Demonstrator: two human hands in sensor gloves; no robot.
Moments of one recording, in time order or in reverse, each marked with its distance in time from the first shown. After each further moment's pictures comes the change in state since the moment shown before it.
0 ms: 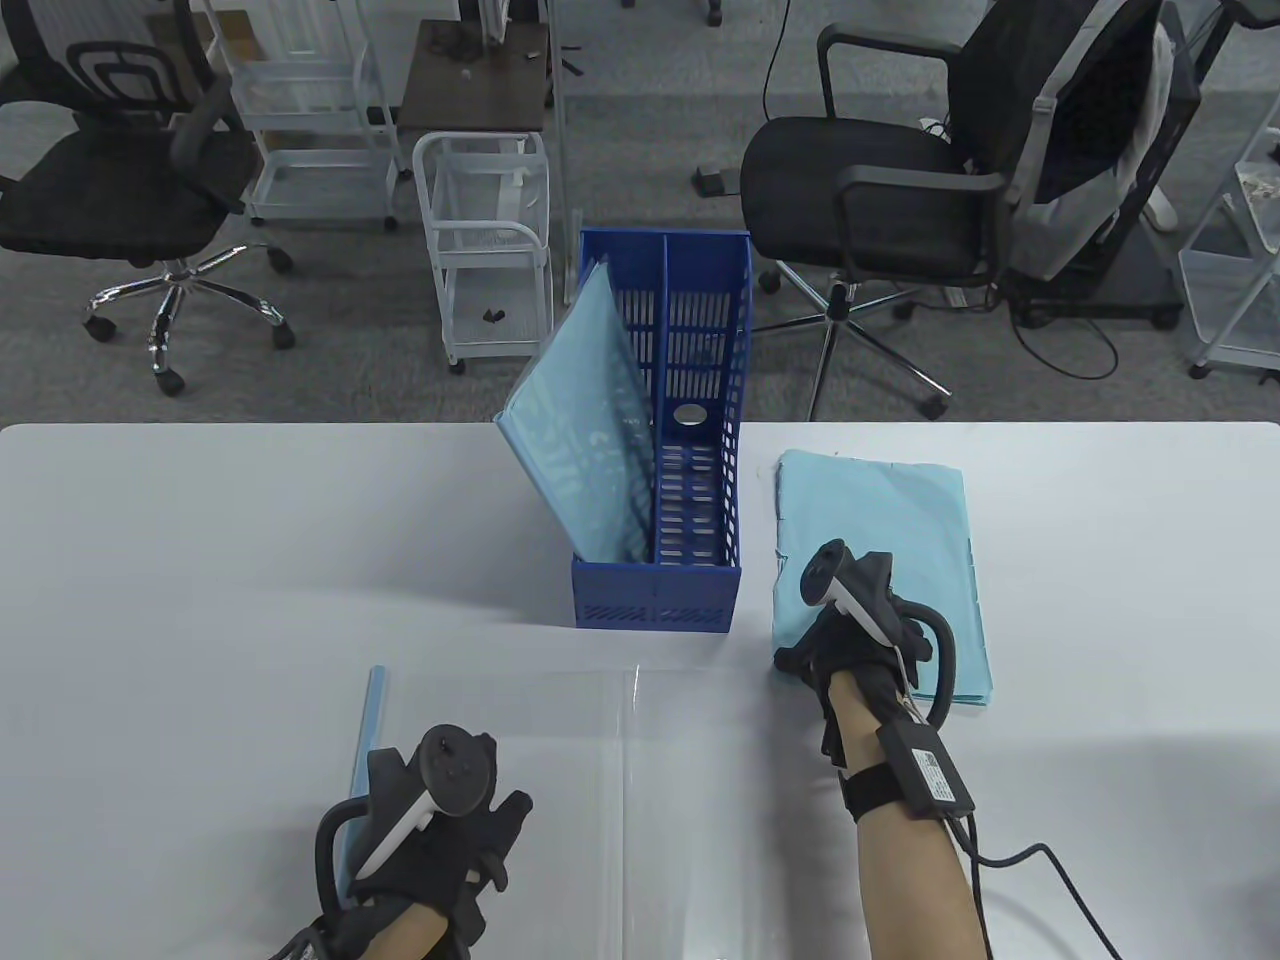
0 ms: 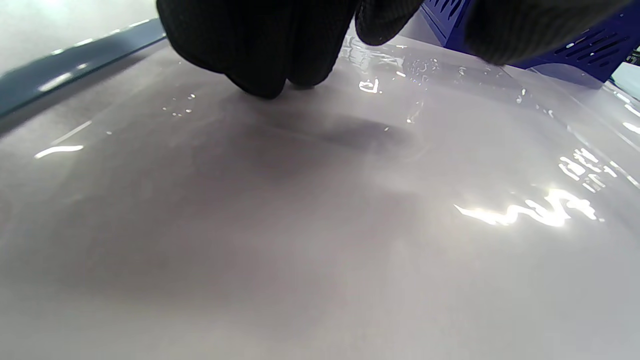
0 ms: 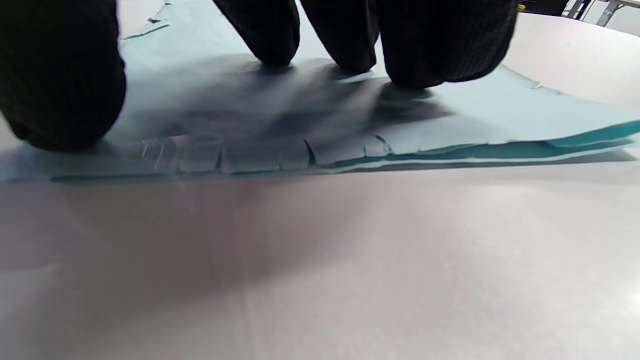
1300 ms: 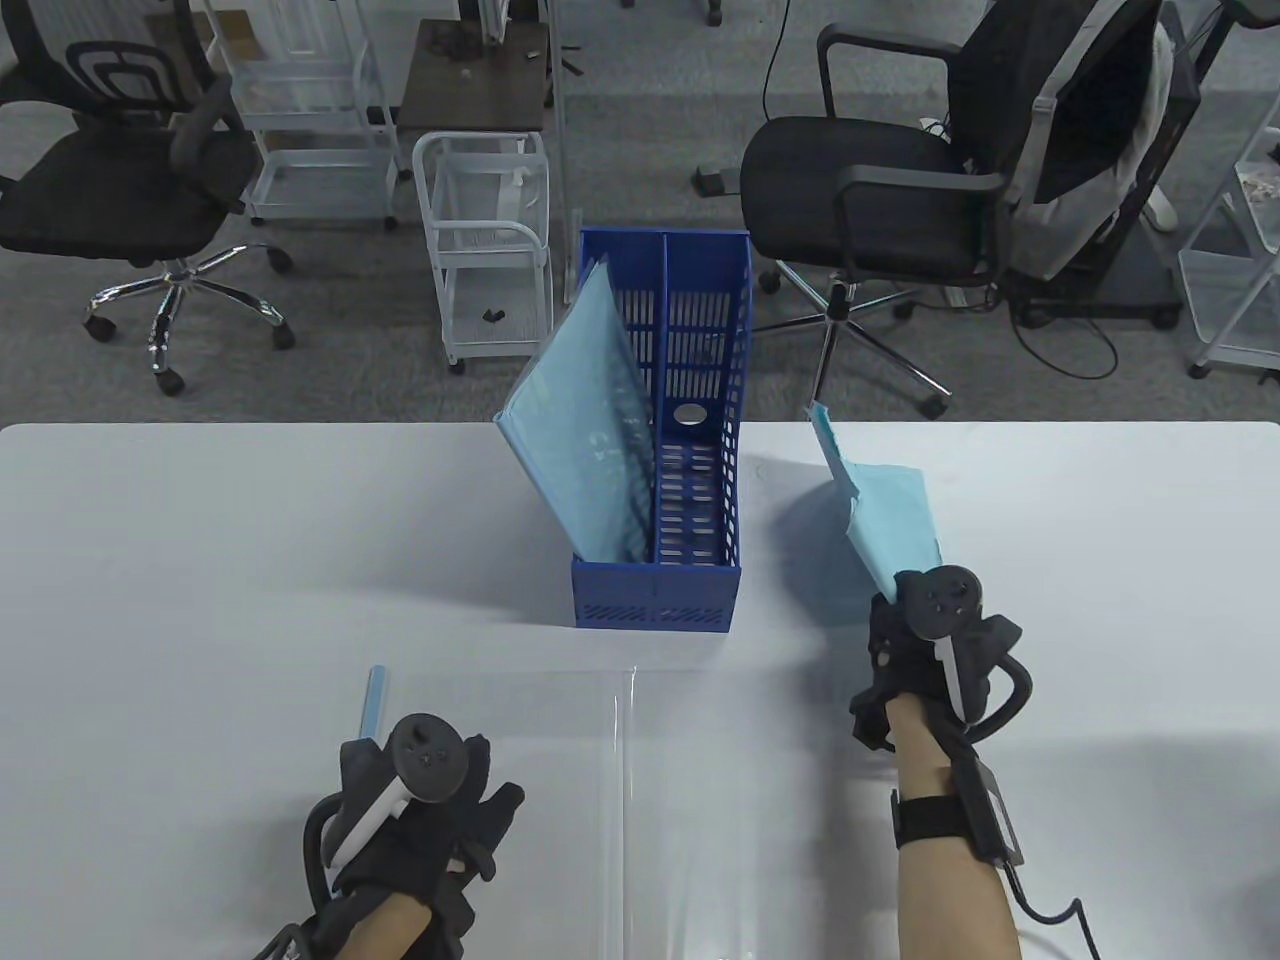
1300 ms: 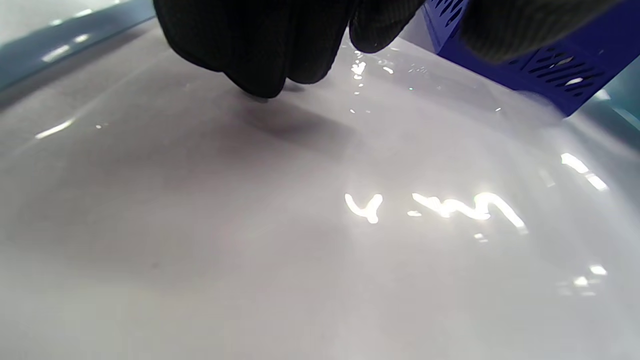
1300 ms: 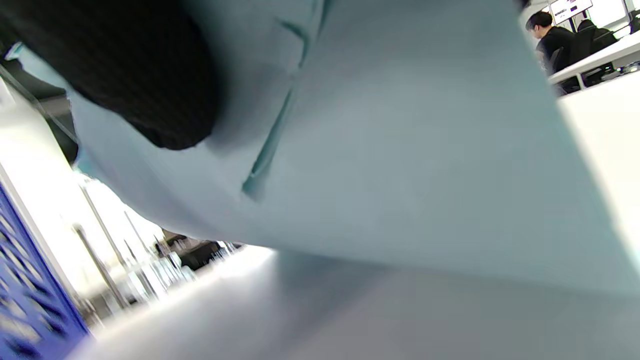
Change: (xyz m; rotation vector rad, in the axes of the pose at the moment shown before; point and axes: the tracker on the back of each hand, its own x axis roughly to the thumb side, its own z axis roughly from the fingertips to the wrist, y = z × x) left_hand -0.018 0.012 -0.004 -0.097 -0.061 0.173; right_hand -0.089 -0.024 0.045 -0.681 0.062 -0.627
